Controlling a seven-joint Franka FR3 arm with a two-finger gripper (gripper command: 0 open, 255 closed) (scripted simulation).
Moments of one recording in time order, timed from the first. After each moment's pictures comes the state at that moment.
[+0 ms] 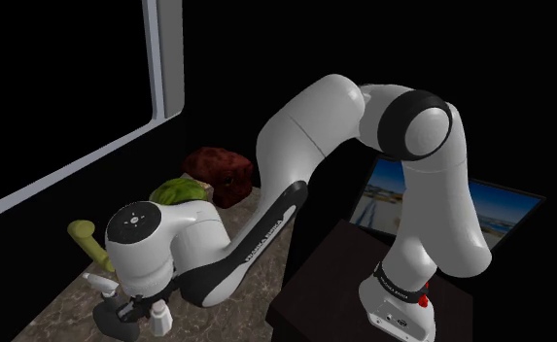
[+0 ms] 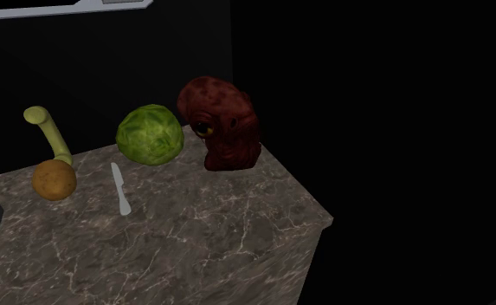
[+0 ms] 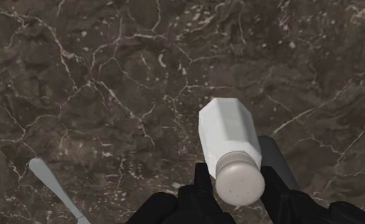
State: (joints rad) arm 0.56 0.58 0.32 -1.89 -0.52 2.40 1.25
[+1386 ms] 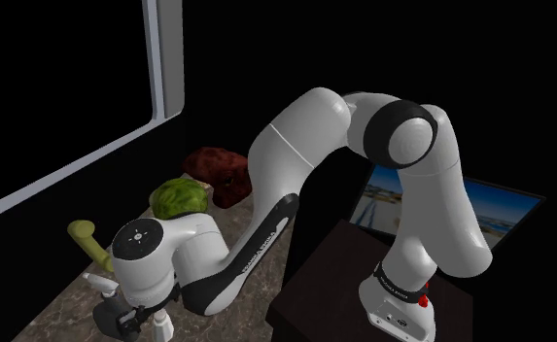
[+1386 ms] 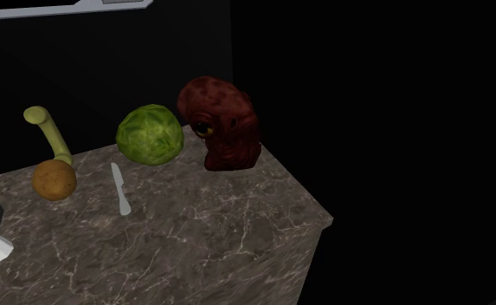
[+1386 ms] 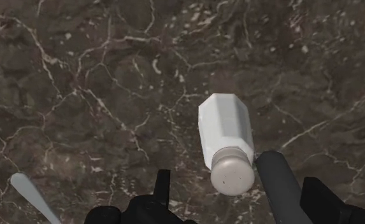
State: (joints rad) arm 0.58 0.64 0.29 -1.87 -0.56 2.46 1.28
